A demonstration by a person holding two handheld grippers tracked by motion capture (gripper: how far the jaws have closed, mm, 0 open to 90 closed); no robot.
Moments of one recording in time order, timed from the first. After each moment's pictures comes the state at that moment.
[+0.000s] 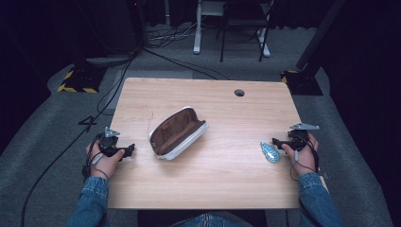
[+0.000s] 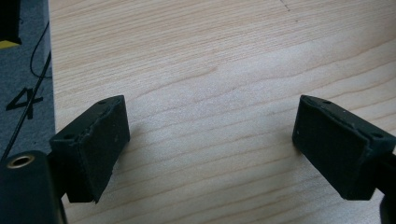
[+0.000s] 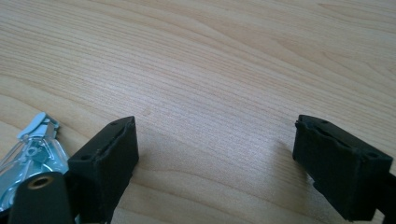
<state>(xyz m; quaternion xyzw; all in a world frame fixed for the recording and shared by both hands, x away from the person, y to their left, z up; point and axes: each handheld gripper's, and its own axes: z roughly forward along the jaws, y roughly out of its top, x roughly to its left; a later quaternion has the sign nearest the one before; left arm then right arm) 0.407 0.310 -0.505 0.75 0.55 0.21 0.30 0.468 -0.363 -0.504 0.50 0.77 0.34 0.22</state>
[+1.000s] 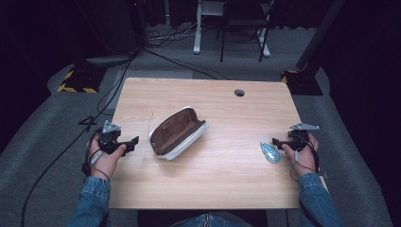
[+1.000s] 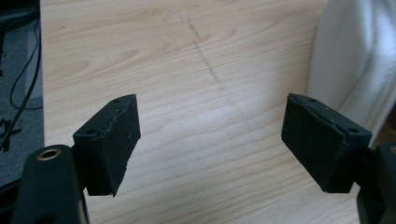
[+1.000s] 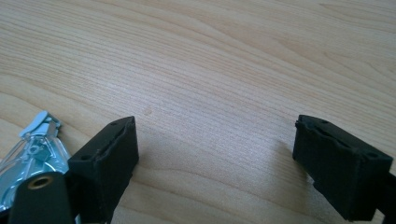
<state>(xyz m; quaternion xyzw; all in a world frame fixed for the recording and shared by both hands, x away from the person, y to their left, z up) 0.391 0.286 -0.451 0.74 0.52 0.21 0.37 0.468 -0.363 -0.504 0.50 0.77 0.34 0.22</state>
